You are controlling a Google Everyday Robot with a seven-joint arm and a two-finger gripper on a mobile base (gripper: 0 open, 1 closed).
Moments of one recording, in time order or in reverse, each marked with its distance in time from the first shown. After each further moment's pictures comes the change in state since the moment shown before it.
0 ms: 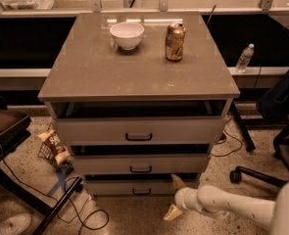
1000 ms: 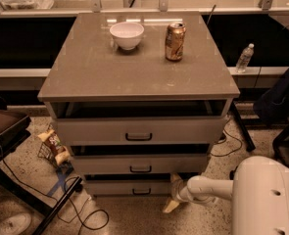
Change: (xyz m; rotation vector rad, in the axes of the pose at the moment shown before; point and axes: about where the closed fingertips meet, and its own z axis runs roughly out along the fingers) arm 0.033 -0.026 0.051 -0.032 0.123 0.014
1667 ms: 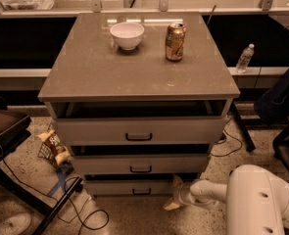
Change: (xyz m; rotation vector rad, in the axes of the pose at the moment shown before) arm 0.045 0.016 0.034 -0.049 0.003 0.097
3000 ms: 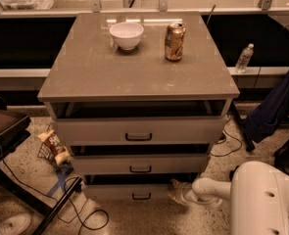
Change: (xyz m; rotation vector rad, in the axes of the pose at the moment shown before) arm -0.014 -0.005 -0.020 0.000 0.000 0.000
